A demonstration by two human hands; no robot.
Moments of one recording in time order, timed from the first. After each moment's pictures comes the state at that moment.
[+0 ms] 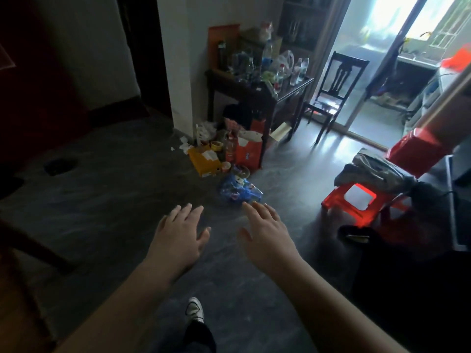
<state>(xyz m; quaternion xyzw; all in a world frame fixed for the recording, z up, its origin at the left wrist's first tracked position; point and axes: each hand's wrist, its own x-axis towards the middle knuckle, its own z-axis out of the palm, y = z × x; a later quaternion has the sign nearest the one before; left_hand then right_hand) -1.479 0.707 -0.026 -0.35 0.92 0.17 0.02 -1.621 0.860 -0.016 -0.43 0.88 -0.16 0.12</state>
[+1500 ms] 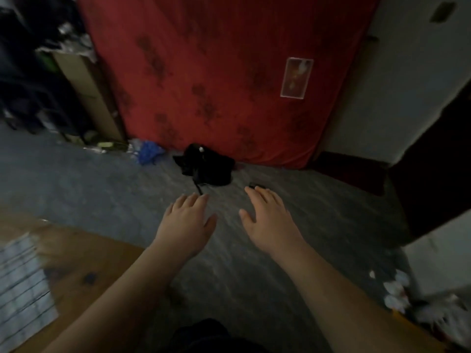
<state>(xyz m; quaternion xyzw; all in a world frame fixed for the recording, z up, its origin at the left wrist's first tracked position) -1.359 -0.132 -0.011 -0.79 0.61 0.11 -0.07 -1.549 -0.195 0.000 -0.83 0.50 -0.10 0.21</state>
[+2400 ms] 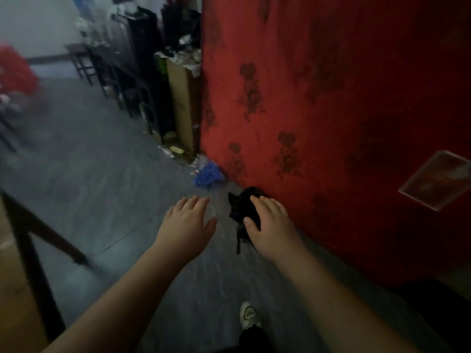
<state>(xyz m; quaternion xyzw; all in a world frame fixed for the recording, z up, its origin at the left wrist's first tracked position) -1.083 -0.480 -0.022 -0.91 0.39 0.08 -0.12 -1.222 -0.637 -0.011 -0.93 0.29 -0.02 0.21</state>
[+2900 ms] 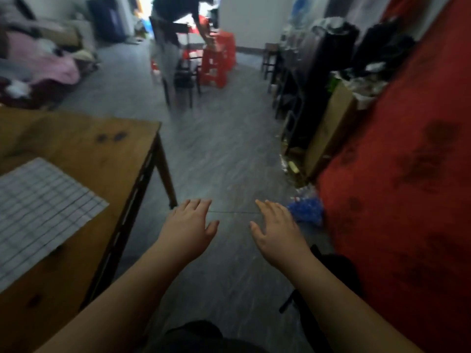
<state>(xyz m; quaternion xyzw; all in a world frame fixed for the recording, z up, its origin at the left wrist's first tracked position) -0.977 -0.461 -0.031 -0.99 -0.01 0.07 -0.14 -0.973 -0.672 -0.025 -0.97 -0.07 0.10 0.19</state>
